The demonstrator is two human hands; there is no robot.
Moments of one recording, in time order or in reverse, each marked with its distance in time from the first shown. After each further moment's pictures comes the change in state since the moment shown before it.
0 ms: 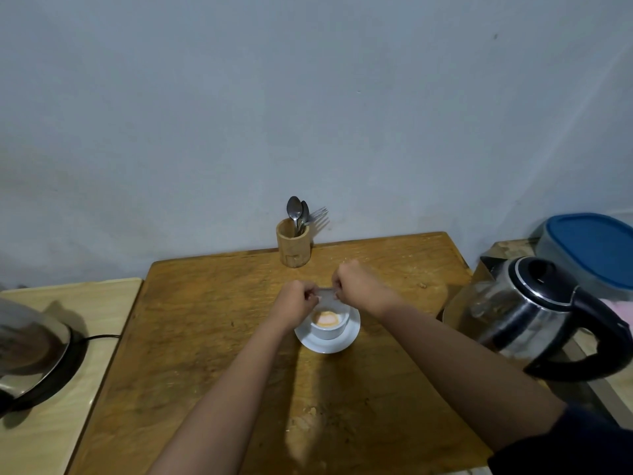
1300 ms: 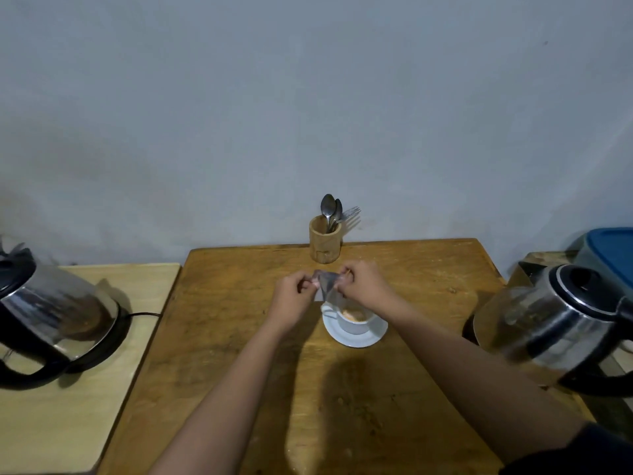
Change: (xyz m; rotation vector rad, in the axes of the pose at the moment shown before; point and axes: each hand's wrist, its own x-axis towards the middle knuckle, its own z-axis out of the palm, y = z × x) left_hand -0.039 -0.035 -0.036 -0.359 0.209 -0.085; right_hand 0.004 -0.033 0.029 0.471 0.119 0.028
